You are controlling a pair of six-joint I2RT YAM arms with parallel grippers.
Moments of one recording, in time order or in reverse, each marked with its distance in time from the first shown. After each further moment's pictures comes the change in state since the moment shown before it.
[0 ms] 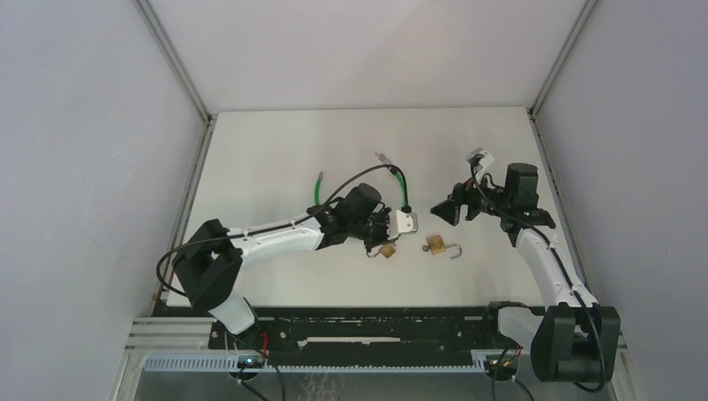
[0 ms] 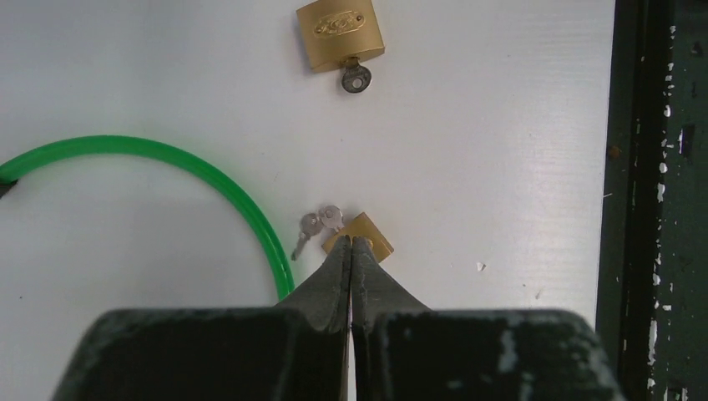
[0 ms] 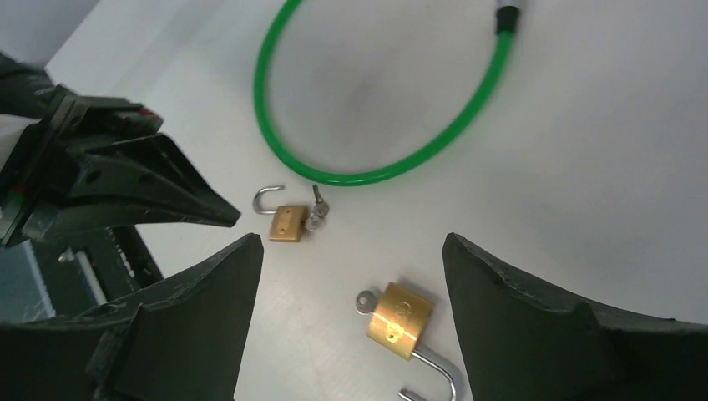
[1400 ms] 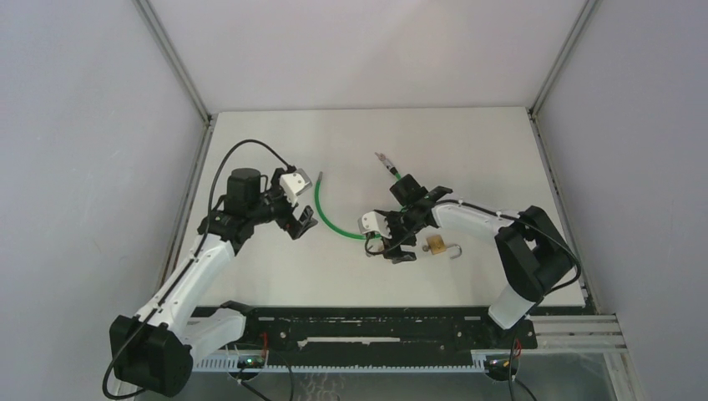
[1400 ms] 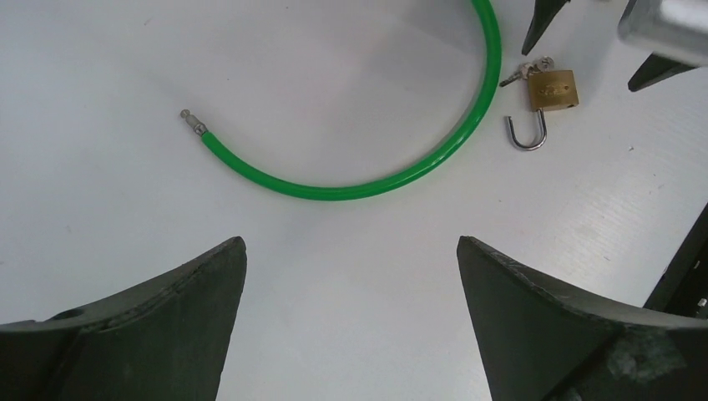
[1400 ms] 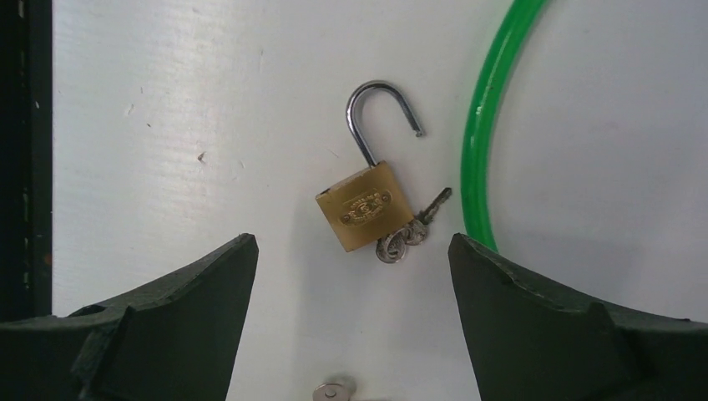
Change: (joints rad) left arm 0.674 -0.596 -0.258 -0.222 0.171 -0.014; right arm 0.695 0.543 0.286 -0.367 0.304 -0.921
